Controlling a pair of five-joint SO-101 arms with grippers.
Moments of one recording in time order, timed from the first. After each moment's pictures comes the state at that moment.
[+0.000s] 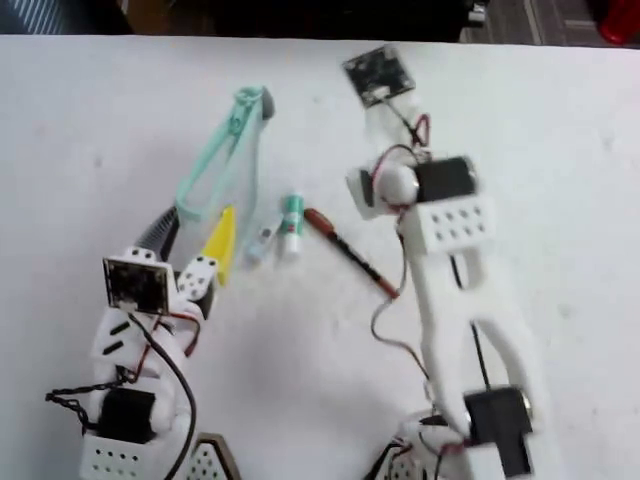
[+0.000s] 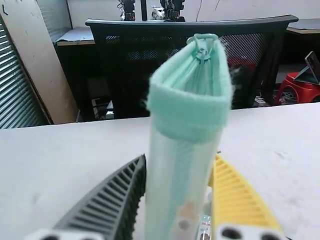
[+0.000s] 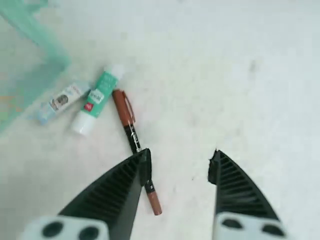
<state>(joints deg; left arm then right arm) 2.3 -103.6 89.4 30.0 0.7 -16.0 -8.7 3.5 75.4 15.2</state>
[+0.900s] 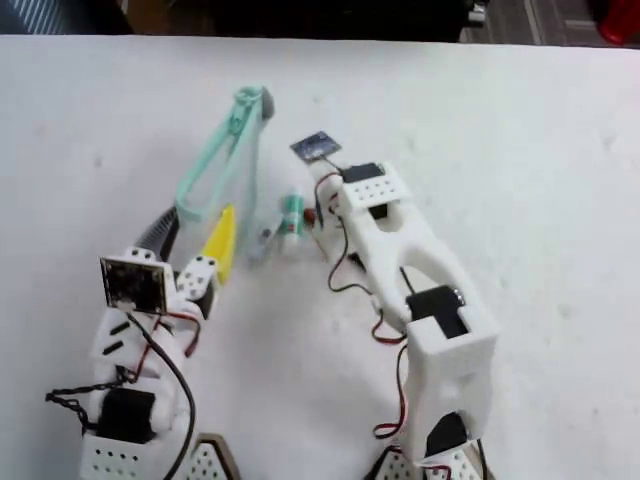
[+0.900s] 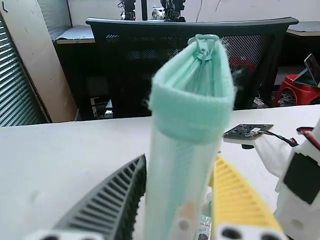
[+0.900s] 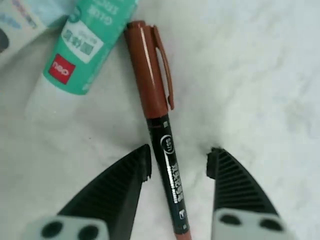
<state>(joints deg) 2.3 -103.6 89.4 30.0 1.7 -20.8 24.7 3.1 65.8 18.7</state>
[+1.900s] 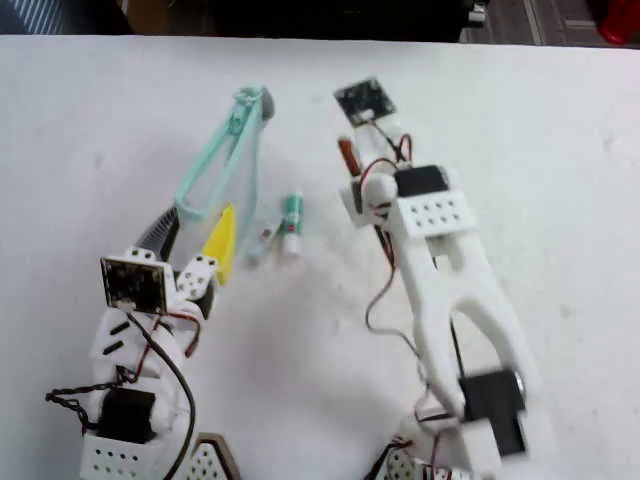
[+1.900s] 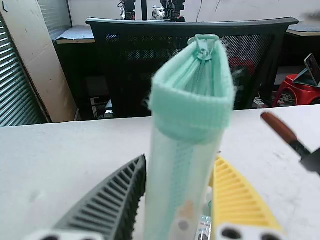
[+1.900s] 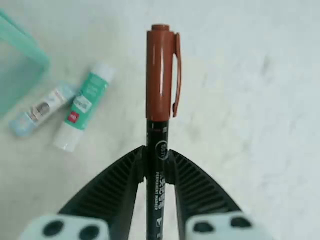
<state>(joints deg) 2.3 -103.6 89.4 30.0 1.7 -15.7 -10.7 14.8 59.2 15.9</state>
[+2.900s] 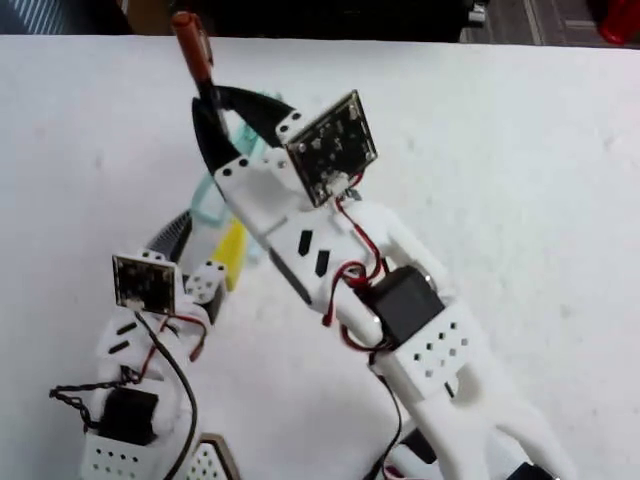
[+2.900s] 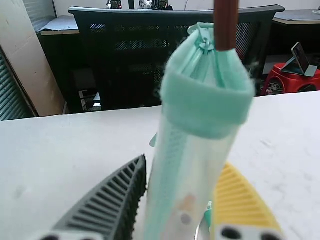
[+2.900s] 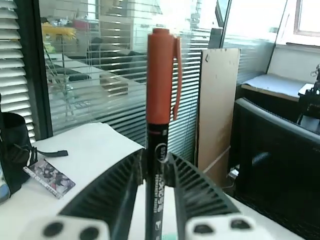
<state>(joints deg) 5.0 -103.6 89.4 32.5 1.7 -42.5 -36.9 19.4 24.3 5.3</state>
